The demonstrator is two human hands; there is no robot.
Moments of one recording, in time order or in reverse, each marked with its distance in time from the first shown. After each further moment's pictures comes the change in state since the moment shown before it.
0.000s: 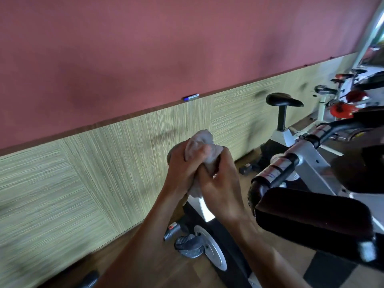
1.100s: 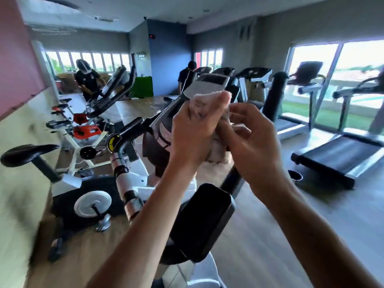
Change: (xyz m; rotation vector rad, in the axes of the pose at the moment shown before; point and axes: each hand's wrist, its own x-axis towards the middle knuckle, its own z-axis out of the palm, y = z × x) left_hand 0.033 0.158 0.205 -0.659 -1.097 0.063; right_hand -0.035 -0.168 -0.108 -0.672 1.290 -0.087
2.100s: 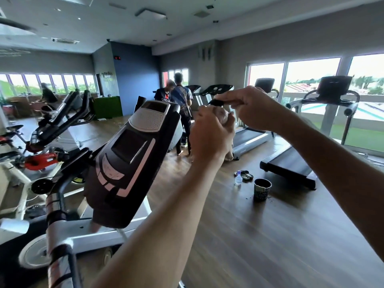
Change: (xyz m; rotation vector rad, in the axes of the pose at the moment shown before) left_hand 0.076 -0.047 0.185 0.685 0.095 0.220; right_hand 0.161 0.006 -0.156 -0.818 -0.270 -0.088
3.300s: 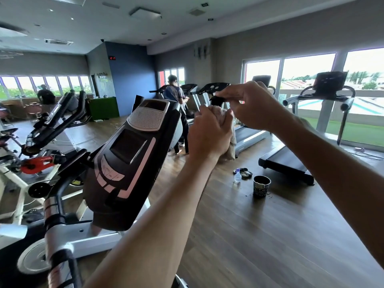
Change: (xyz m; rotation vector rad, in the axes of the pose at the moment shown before) left_hand 0.002 -0.014 -0.009 -0.130 -0.144 0.052; right_hand 0.006 0.012 0.017 -0.063 0.161 -0.064
